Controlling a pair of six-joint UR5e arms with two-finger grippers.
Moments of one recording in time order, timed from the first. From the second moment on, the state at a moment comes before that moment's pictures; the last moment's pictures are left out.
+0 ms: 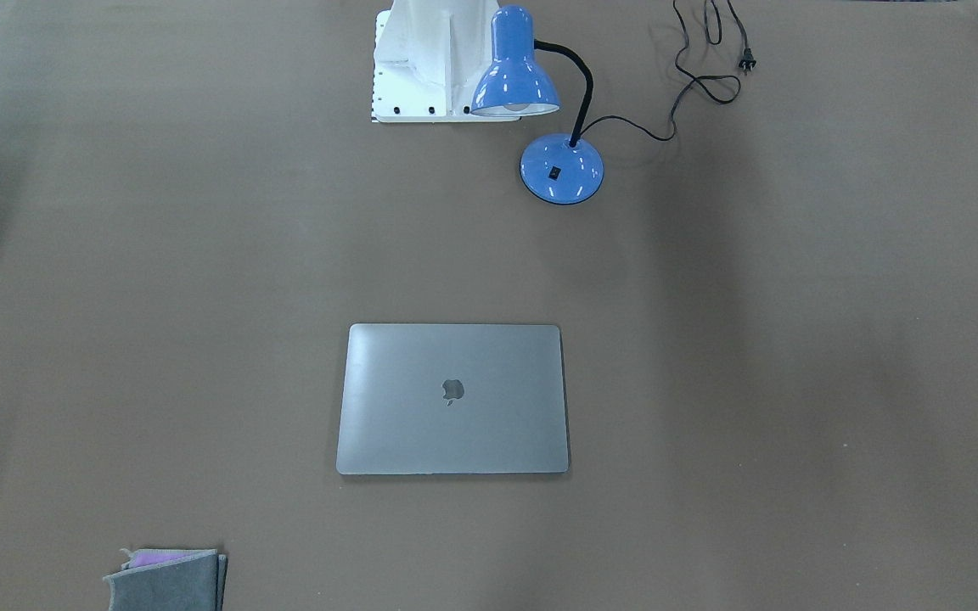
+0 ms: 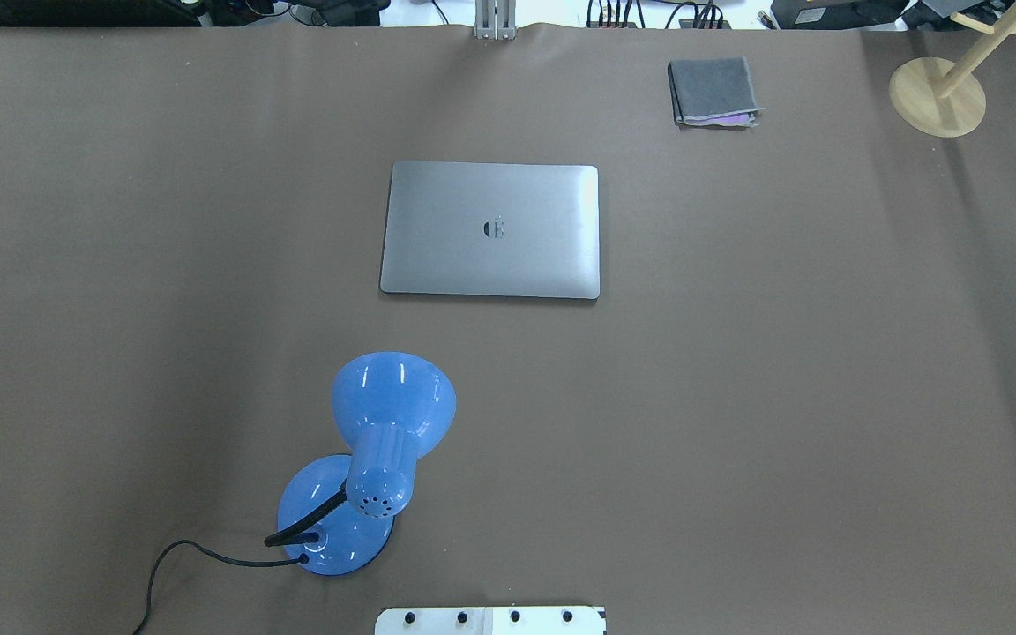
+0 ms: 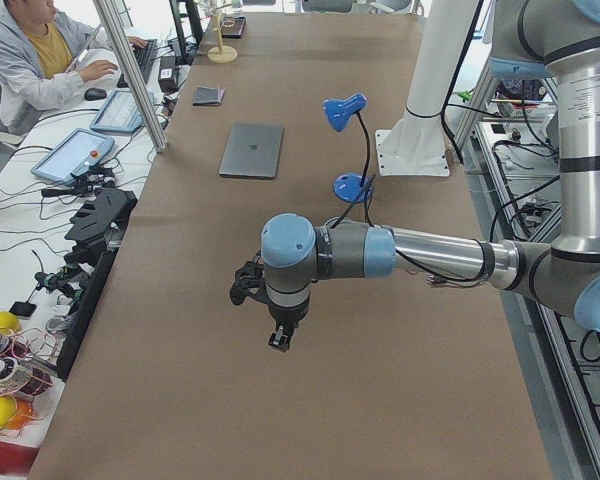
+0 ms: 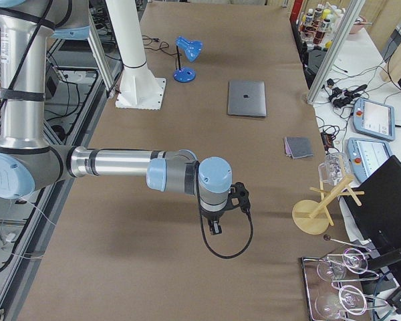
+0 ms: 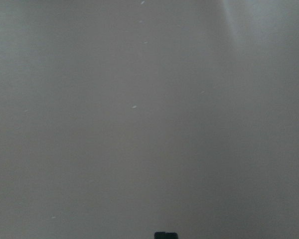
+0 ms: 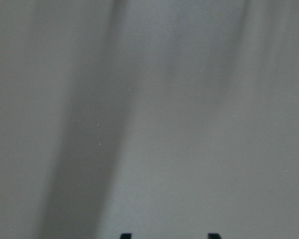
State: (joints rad) left arm -1.68 -1.41 -1.87 -1.40 -2.28 0.38; right arm 1.66 -1.70 1.74 -1.68 2.35 -0.38
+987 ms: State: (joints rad) left arm -1.70 -1.43 -1.86 -1.40 -2.28 0.29; right arm 1.67 -1.71 1.74 -1.68 2.34 -0.42
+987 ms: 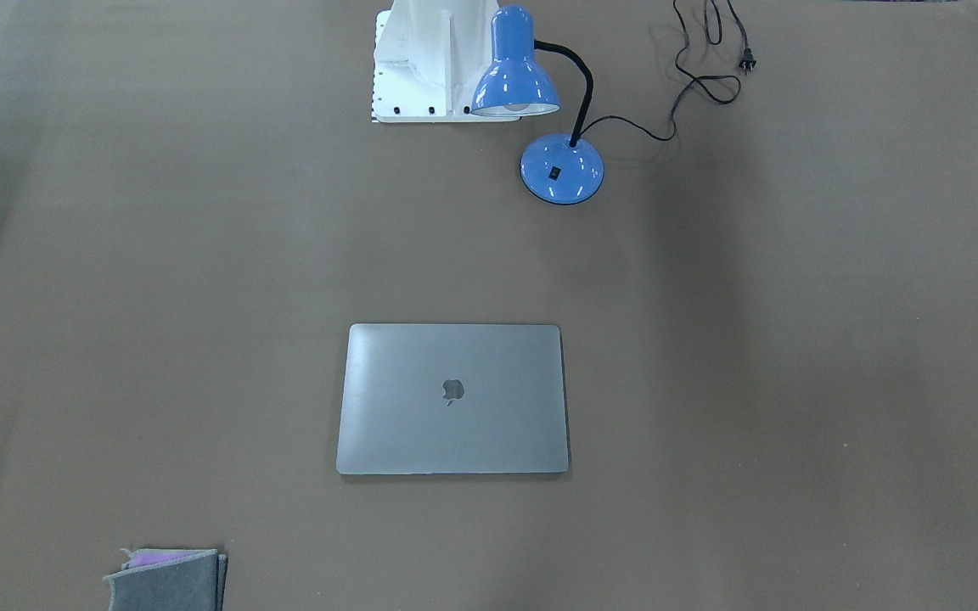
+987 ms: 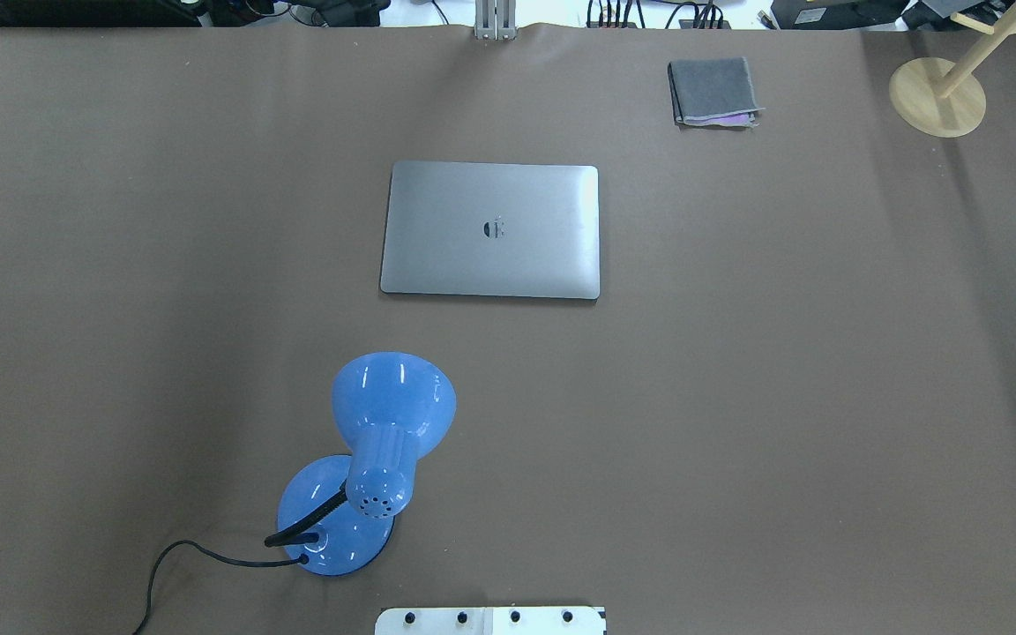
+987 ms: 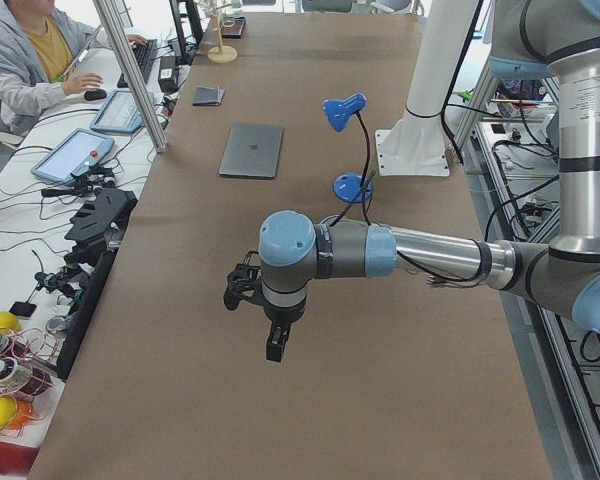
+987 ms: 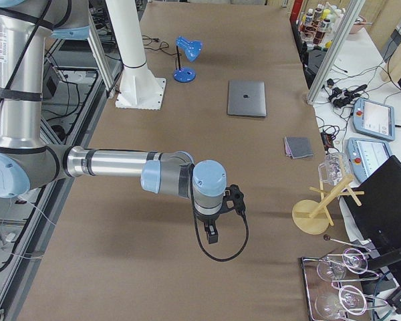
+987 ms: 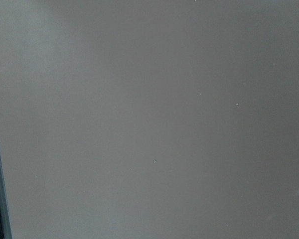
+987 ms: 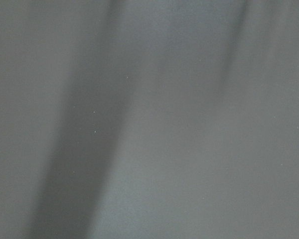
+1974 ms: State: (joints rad) left arm -1.70 -1.45 -1.87 -1.39 -2.31 0.29; right arm 1.67 -1.70 1.74 -1.70 2.35 -0.42
